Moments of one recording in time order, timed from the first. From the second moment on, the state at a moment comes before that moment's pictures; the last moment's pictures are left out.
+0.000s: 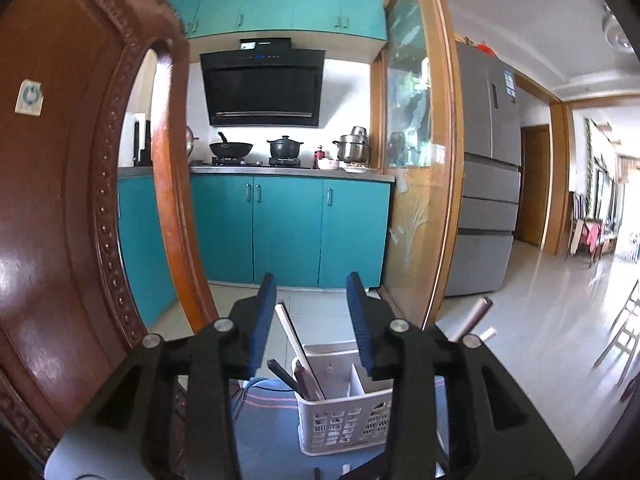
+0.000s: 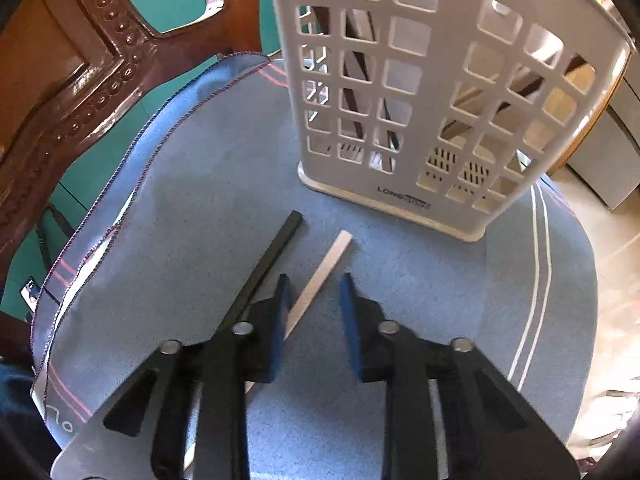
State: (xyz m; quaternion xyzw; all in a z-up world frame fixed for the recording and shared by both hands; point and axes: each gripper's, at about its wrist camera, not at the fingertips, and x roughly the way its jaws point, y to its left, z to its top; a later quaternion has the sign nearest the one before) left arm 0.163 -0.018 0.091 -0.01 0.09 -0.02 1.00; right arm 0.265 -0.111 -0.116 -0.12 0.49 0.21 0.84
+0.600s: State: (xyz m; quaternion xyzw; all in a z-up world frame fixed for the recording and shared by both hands) left arm 0.147 -0.047 0.049 0.02 0.14 -0.07 0.99; right arm 0.275 -0.224 -0.105 0.00 0.51 0.13 0.85
